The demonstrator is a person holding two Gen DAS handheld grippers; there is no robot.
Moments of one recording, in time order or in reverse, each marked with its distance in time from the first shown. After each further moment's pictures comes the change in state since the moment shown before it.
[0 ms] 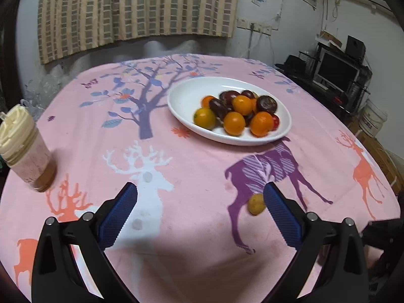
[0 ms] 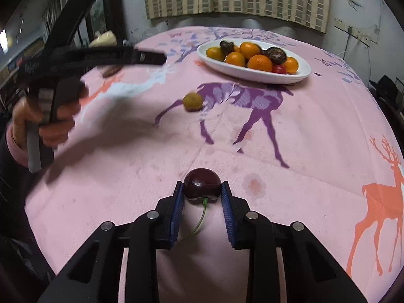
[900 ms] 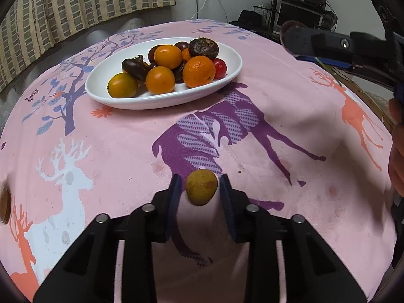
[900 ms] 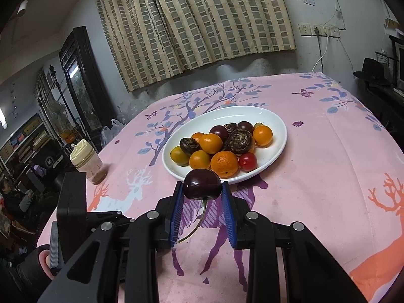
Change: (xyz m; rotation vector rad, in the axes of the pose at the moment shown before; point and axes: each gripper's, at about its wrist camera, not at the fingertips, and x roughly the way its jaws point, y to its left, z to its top) left arm 0.066 -0.061 -0.020 0.246 0.151 -0.106; right arm 0.001 -0.077 0.093 0.242 -0.288 0.073
